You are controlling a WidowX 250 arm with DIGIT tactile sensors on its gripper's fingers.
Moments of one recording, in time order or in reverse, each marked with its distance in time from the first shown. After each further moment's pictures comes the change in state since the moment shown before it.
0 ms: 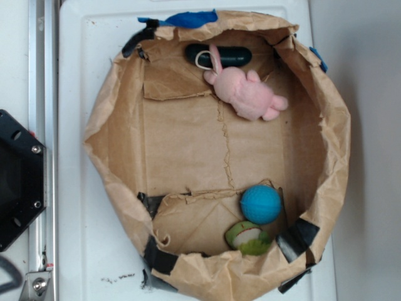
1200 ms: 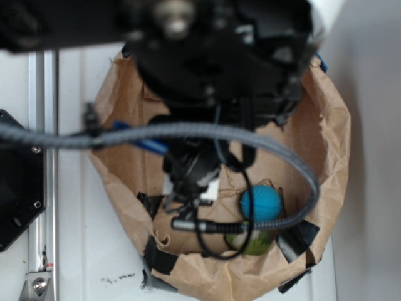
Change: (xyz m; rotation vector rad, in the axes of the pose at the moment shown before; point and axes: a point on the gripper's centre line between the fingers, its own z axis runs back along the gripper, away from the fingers) arm 0.133 0.024 -0.051 -0.003 -0.005 -0.299
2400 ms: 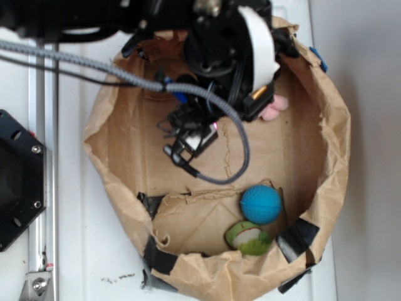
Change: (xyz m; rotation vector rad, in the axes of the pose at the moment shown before) arm 0.002 0.032 -0.106 -0.055 -0.181 -0.574
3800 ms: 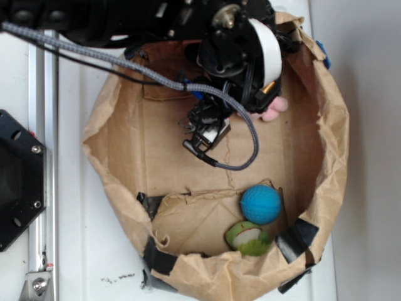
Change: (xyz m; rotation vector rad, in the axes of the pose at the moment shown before) arm -0.013 0.020 -0.029 0.033 0.041 0.052
